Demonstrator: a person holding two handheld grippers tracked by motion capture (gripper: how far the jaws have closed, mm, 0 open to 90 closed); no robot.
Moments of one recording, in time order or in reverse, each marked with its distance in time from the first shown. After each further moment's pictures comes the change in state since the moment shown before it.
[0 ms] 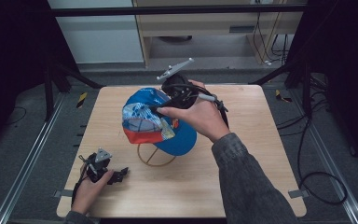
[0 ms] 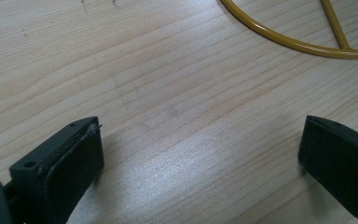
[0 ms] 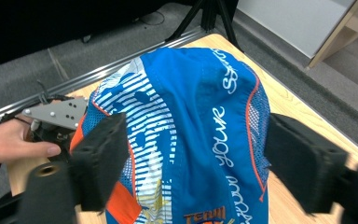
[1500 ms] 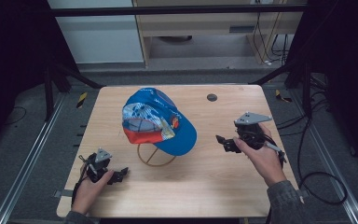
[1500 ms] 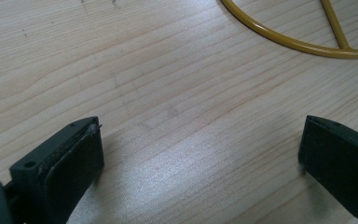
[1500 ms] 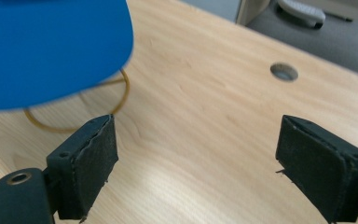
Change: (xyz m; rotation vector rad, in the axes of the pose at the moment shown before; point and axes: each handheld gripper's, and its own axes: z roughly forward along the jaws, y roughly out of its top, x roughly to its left) left arm 0.000 0.000 0.000 0.000 -0.001 0.003; right arm -0.069 -0.217 -0.046 -0.047 -0.250 0.163
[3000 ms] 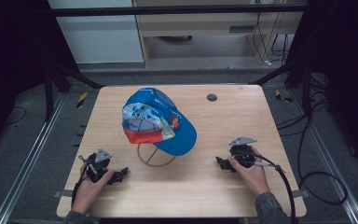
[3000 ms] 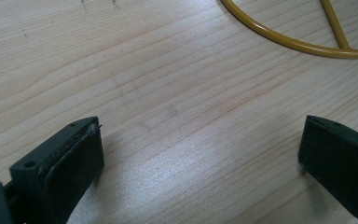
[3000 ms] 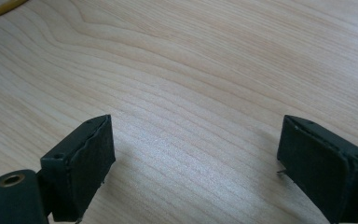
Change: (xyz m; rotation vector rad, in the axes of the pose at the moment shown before) left arm 0.000 0.000 0.000 0.000 0.001 0.000; right arm -0.002 -0.100 0.072 0.194 -0.057 0.121
